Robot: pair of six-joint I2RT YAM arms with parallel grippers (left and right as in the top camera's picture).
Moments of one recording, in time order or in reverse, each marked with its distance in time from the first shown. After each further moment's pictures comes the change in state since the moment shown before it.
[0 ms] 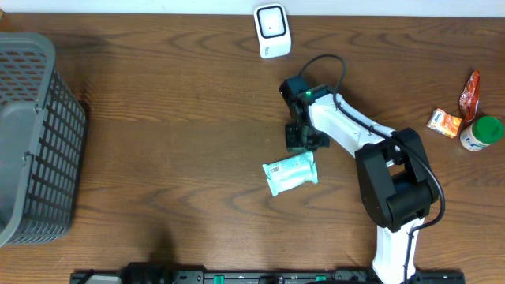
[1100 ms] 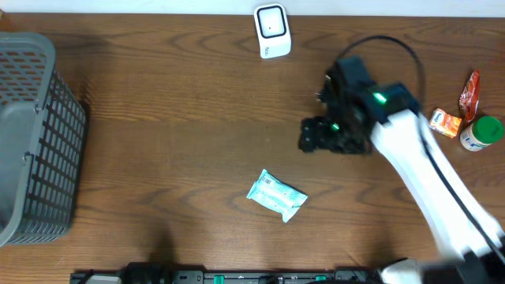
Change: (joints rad) left arm 0.000 0.000 0.000 0.000 0.000 0.000; right arm -0.087 -0.613 -0.048 -0.242 -0.146 -0.063
